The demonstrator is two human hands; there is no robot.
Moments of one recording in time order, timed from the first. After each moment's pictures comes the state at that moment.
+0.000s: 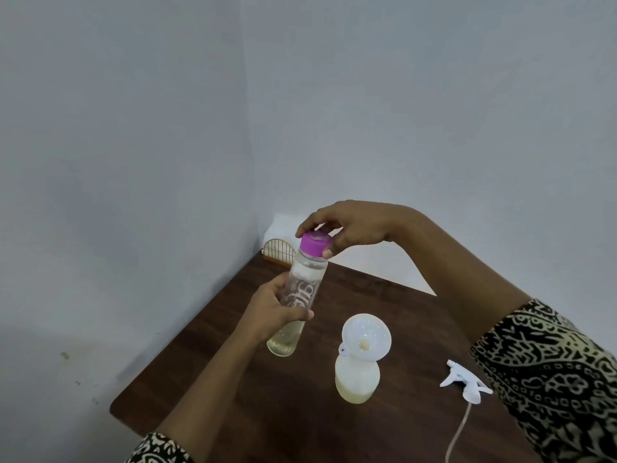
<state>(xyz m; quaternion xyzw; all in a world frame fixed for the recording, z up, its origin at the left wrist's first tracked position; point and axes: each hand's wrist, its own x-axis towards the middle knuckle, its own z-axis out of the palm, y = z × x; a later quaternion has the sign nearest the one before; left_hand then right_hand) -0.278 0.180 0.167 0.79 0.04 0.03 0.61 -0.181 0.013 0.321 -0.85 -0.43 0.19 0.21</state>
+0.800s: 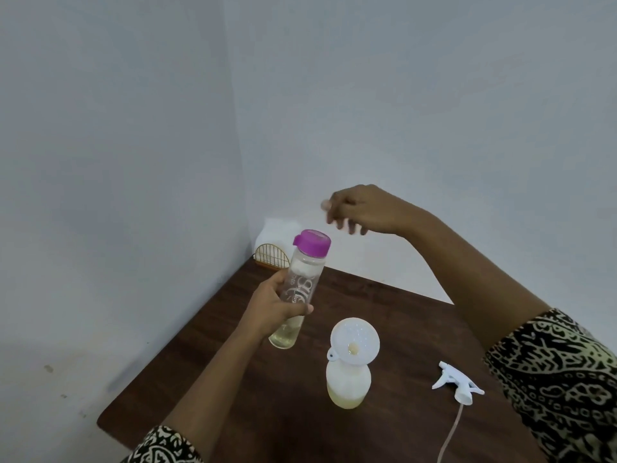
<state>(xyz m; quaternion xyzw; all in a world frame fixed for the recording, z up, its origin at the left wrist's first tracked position) -0.257 0.162 0.167 0.78 0.04 0.04 0.62 -0.176 -0.025 0.333 -0.90 -0.34 0.06 0.28</state>
